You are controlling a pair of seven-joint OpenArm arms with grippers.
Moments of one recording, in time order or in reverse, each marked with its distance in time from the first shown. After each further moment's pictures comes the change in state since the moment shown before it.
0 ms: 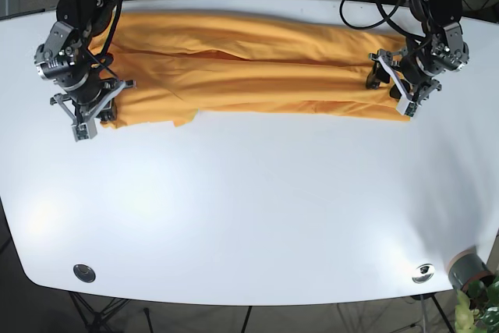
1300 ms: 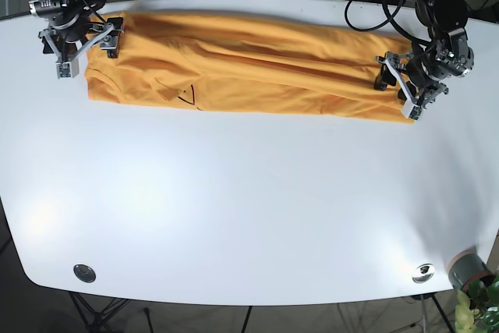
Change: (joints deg) left arm -1.6 -2.1 0.3 -0.4 1.2 0.0 1.6; right arm -14.6 -4.2 12.1 7.1 3.1 3.1 -0.8
